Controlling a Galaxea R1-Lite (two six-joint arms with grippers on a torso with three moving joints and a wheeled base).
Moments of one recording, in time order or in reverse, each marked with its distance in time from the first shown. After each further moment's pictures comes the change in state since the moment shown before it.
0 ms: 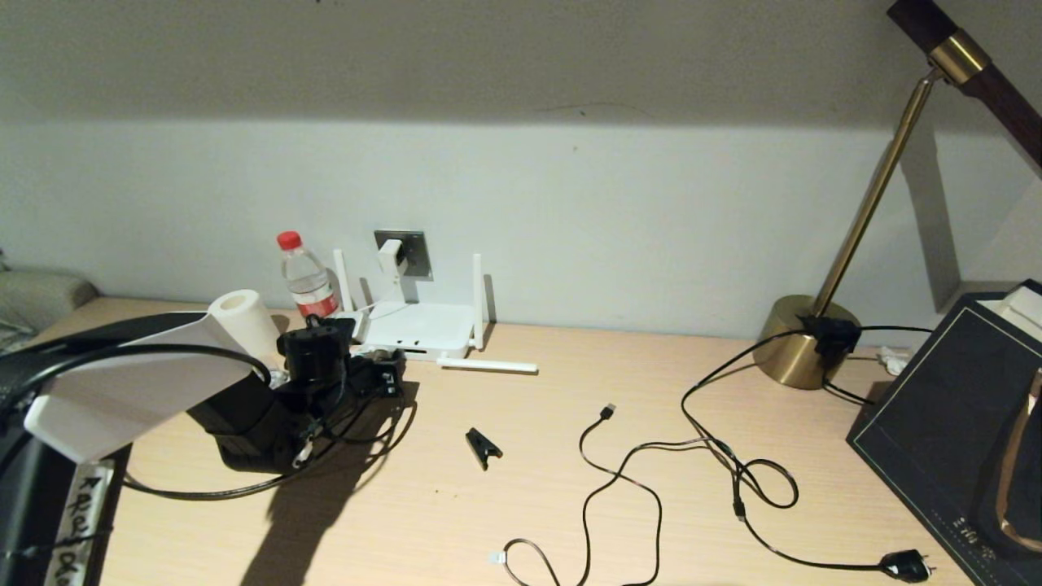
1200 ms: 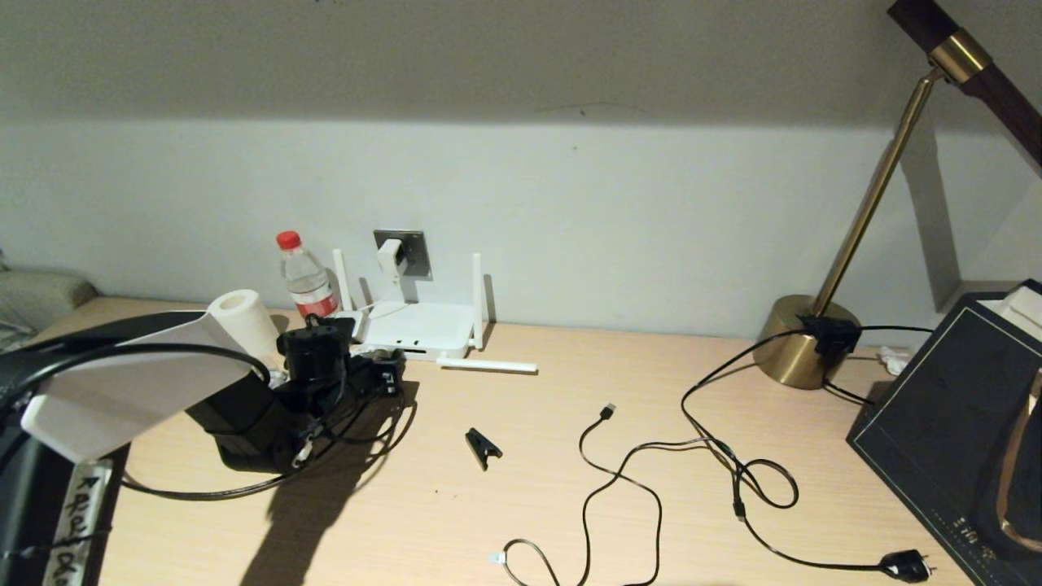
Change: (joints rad) left arm -0.002 -0.009 0.006 0.004 0.007 0.000; right arm 0.000 0.000 0.000 0.000 0.000 0.000
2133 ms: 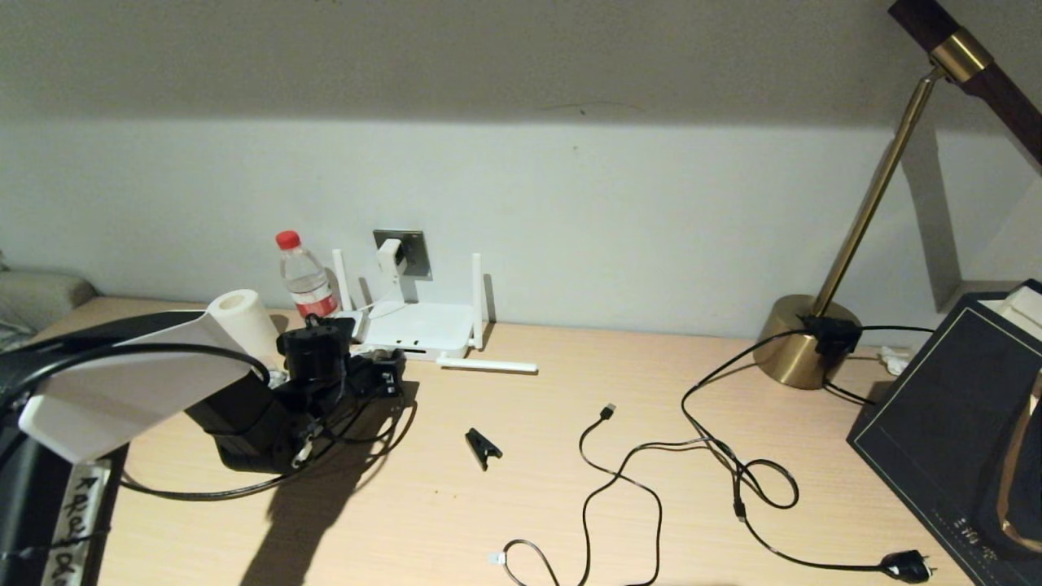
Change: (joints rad) left arm -0.001 -0.002 0.003 0.003 0.003 -0.001; right arm 0.000 0.000 0.000 0.000 0.001 0.000
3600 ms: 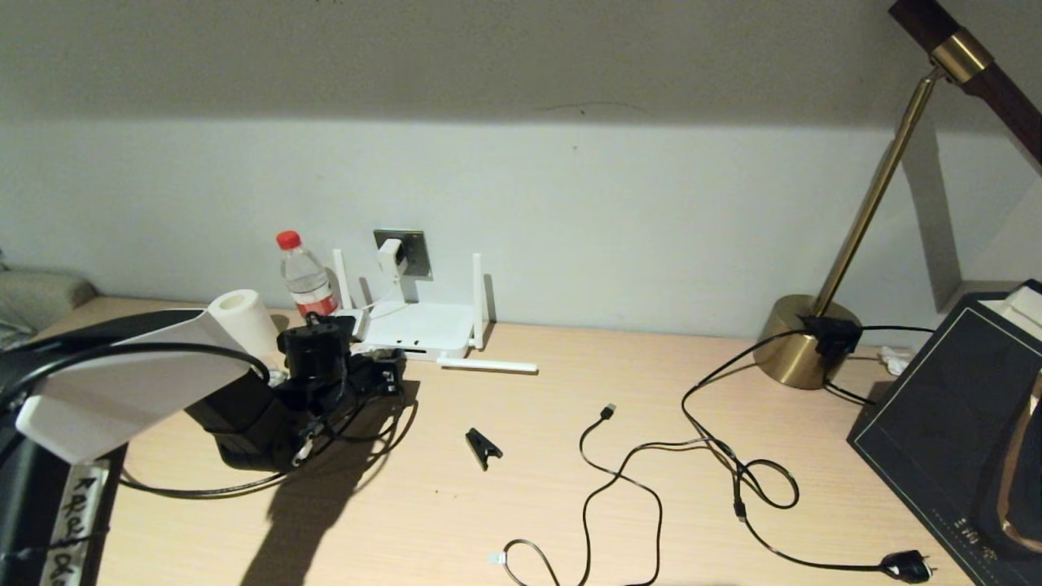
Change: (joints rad) left arm -0.005 -0.006 -0.007 0.005 0.008 0.001; right arm 0.000 0.000 0.000 0.000 -0.001 0.000
